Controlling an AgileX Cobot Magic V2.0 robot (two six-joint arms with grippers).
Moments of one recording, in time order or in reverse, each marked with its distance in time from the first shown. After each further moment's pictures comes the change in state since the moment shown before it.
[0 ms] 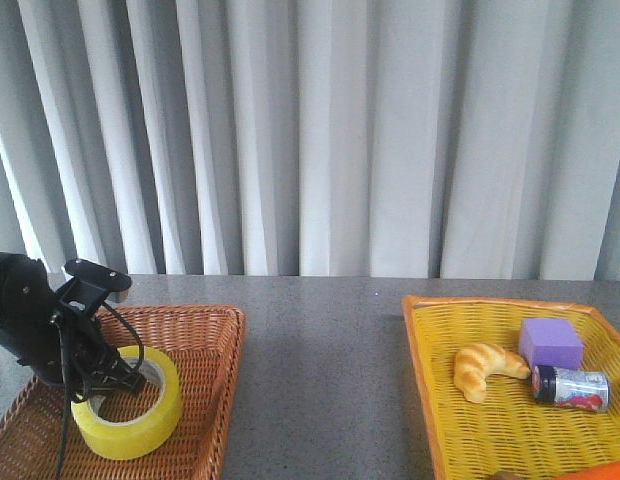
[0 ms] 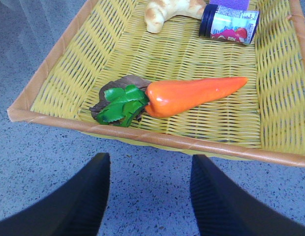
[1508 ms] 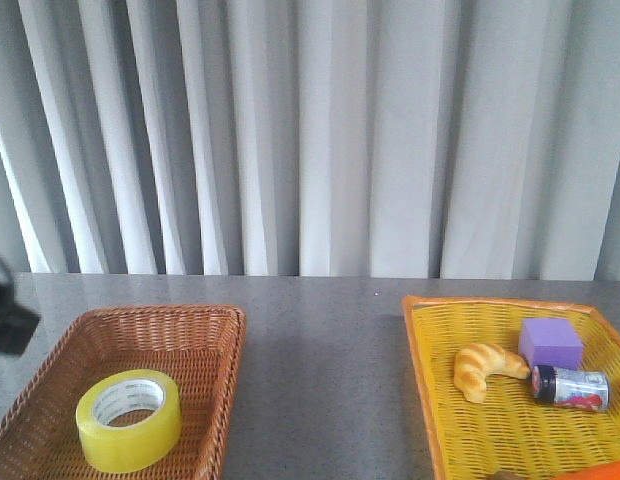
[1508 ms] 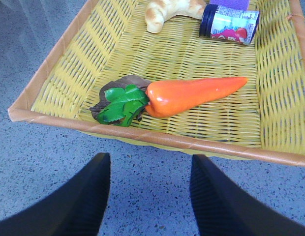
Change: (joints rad) left arm 0.002 -0.608 0.173 -0.066 0.122 -0.010; right arm 0.000 0.000 0.000 0.000 0.000 0.001
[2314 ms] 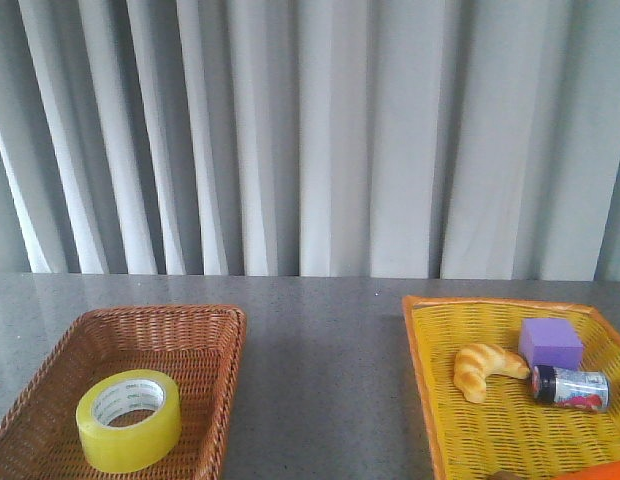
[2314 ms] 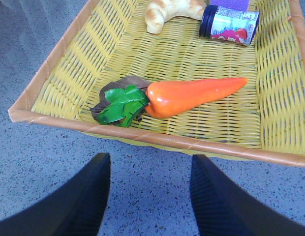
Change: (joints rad) left arm 0.000 -0.686 0.764 -0.029 -0.268 -0.011; right arm 0.000 0.000 0.000 0.000 -0.001 0.000
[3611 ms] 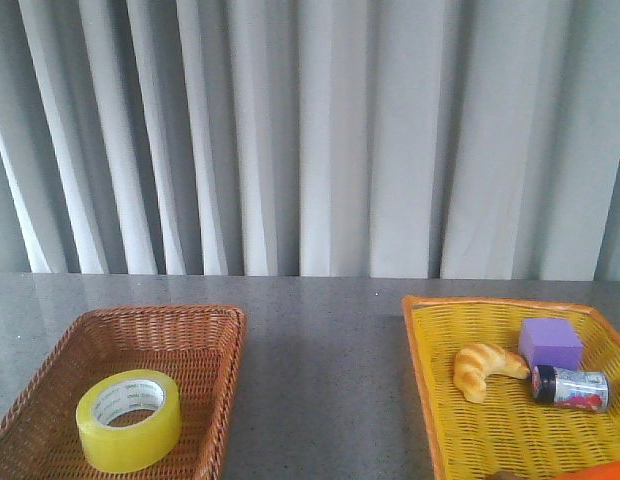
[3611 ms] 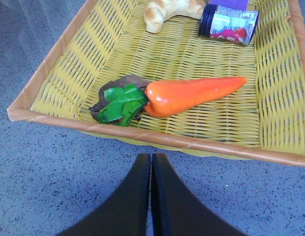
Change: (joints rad) left arm 0.000 -0.005 0.049 0.000 -0.079 0.000; right arm 0.000 0.000 0.000 -0.003 0.001 0.000
